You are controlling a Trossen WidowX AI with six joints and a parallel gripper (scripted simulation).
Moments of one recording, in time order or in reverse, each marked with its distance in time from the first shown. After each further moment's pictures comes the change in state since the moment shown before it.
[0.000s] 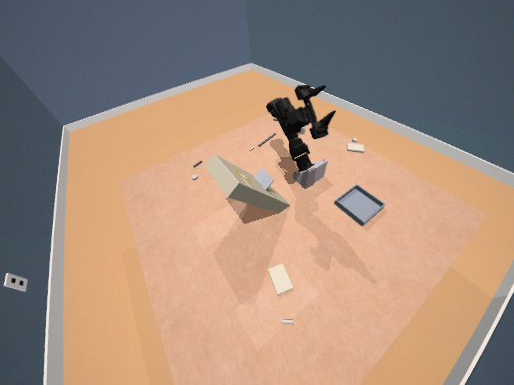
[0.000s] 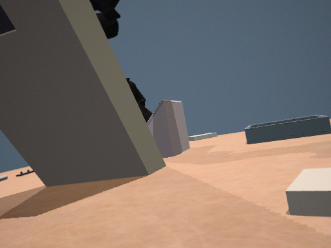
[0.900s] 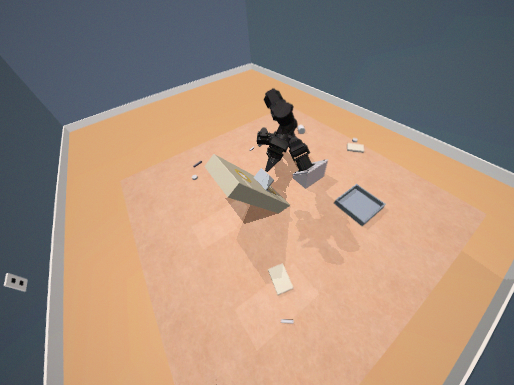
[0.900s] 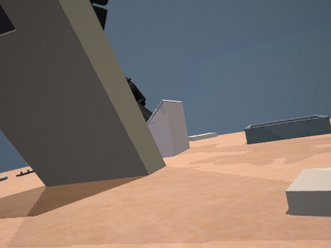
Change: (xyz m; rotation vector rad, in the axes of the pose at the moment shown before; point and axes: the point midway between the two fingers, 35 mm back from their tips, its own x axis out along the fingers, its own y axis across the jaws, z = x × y) arm -0.171 -0.112 0.147 -0.247 -1.002 -1.609
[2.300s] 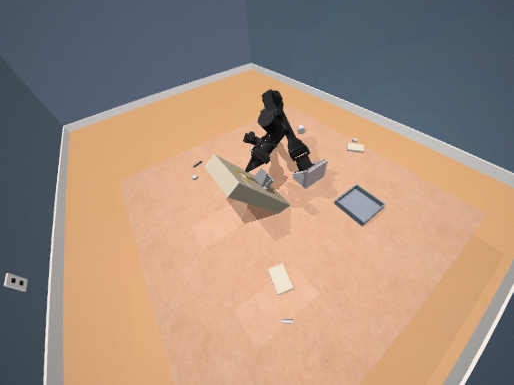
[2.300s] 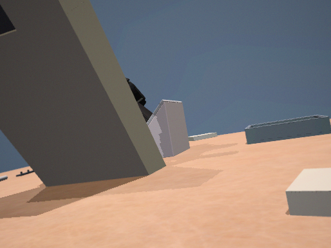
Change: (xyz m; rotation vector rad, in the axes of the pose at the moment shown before) arm 0.031 -0.032 0.060 -0.184 -0.222 -0.233
